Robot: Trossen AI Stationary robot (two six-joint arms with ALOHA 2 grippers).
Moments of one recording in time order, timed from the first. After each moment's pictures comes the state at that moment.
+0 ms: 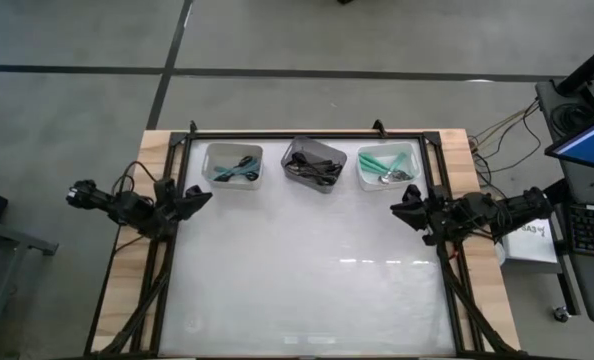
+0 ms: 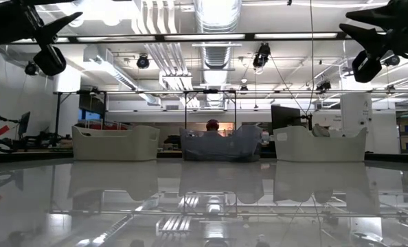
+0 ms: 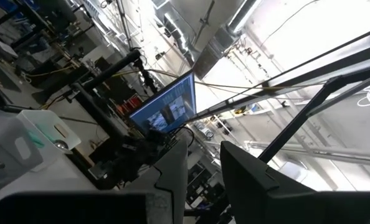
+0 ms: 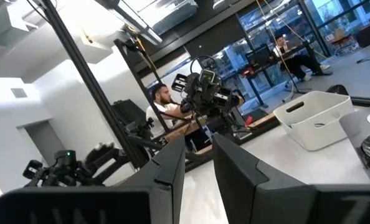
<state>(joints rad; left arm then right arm) -0.37 0.00 0.01 0.49 -0.53 -0.66 0.22 0.00 0.01 0.26 0.21 0.46</state>
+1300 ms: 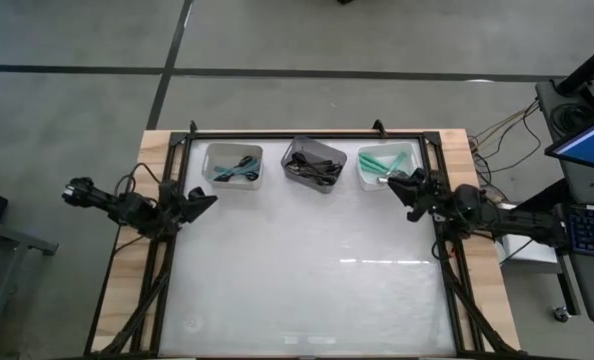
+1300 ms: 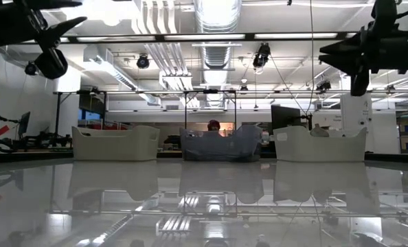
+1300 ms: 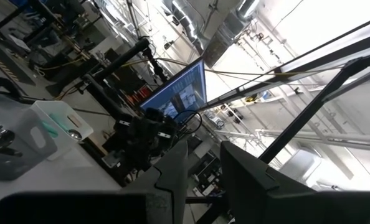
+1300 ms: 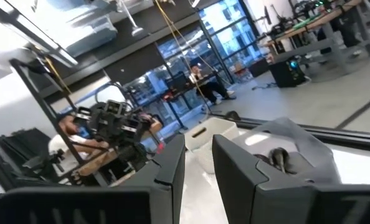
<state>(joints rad) -0.37 0.07 0.02 0.48 -0.53 -0.66 -0.16 0.09 0.01 0.26 0.21 0.46</state>
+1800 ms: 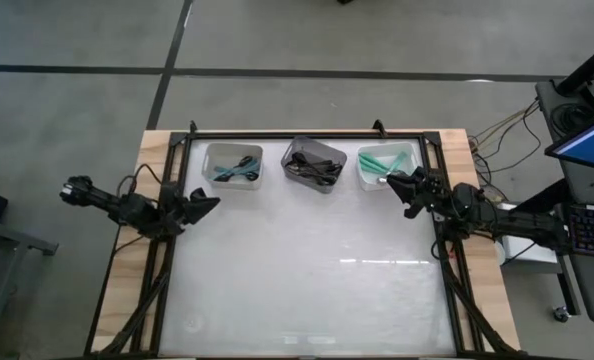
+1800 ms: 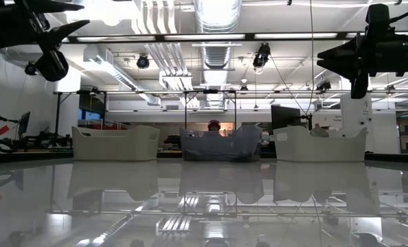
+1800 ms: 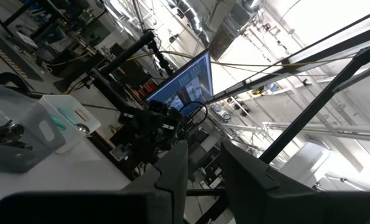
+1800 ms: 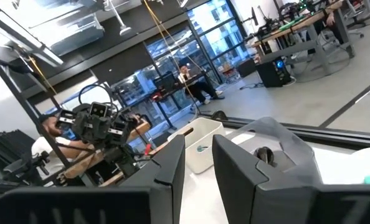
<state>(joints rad) -0.38 0.12 0.02 0.48 -0.53 -0.66 -0.21 0.12 0.01 0.26 0.21 0.46</state>
